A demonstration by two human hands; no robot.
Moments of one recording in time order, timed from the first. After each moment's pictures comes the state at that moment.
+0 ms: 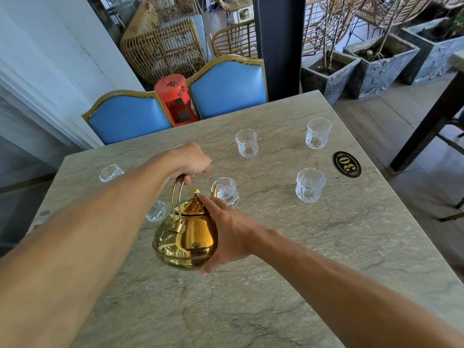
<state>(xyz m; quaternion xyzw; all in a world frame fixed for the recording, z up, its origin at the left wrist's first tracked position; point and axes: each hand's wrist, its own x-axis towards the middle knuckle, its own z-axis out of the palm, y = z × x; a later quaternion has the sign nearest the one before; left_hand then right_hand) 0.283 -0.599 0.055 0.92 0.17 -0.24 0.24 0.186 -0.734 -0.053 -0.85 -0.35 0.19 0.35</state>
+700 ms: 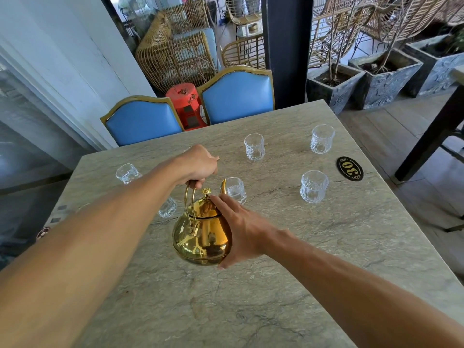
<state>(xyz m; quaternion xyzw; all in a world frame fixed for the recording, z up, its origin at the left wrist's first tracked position) 0.240 -0.595 0.073 0.92 0.15 -0.20 0.31 0.162 -0.745 -0.042 -0.87 -0.38 0.13 0.30</state>
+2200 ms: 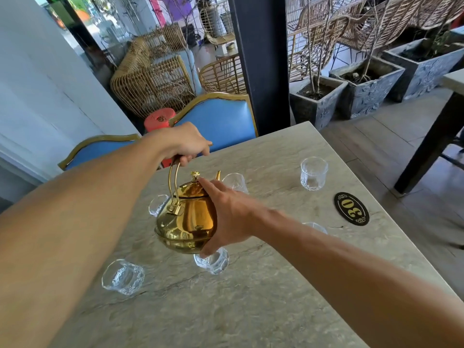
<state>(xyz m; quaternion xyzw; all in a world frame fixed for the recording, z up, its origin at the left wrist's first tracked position) 0.457 -0.639 0.097 0.94 0.11 -0.21 0.25 0.358 -0.771 -0.017 -0.88 -0.33 0.10 0.32</state>
